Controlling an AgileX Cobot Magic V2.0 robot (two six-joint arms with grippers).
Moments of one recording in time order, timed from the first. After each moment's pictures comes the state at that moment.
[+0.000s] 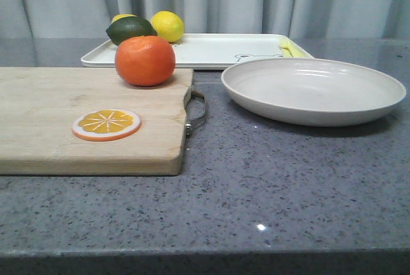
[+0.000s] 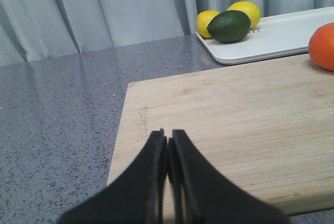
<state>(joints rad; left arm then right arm) -0.06 0.00 0.00 -0.03 0.12 0.14 0.14 -0.01 0.03 0.01 0.10 0.10</state>
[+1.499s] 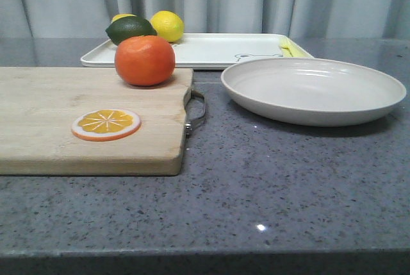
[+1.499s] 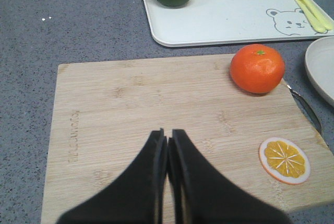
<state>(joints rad) -0.06 0.58 -0.76 -0.28 0.76 0.14 0.14 0.57 -0.77 0.07 0.75 0.10</state>
